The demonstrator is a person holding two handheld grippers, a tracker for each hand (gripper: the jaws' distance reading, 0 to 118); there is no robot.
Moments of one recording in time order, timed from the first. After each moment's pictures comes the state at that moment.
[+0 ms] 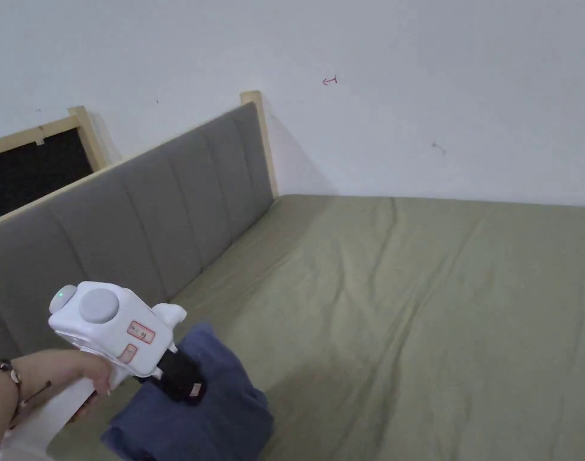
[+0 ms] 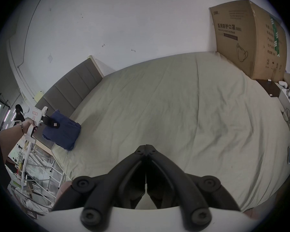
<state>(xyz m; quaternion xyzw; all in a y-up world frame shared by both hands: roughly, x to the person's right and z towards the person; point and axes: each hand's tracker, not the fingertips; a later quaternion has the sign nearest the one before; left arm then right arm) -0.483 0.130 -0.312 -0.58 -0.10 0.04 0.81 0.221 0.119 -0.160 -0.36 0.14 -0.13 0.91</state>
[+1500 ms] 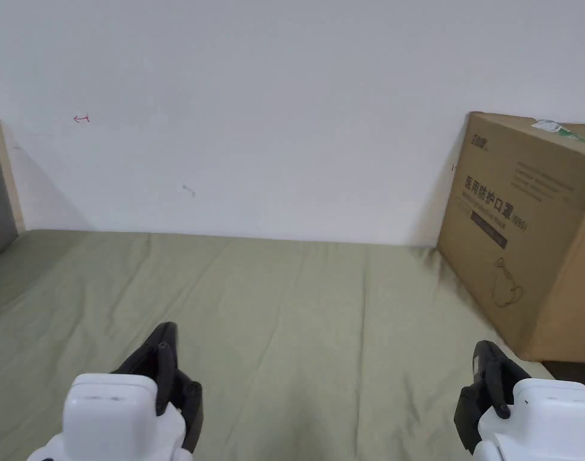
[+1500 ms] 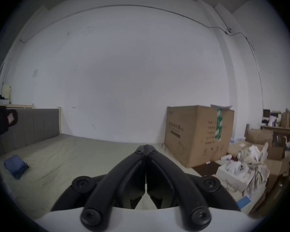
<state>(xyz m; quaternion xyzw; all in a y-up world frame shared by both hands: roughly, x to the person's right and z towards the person) -0.011 0.204 -0.092 0.06 -0.01 0.00 1.00 0.275 0.195 -0.095 0.01 -0.10 0.02 0.99</state>
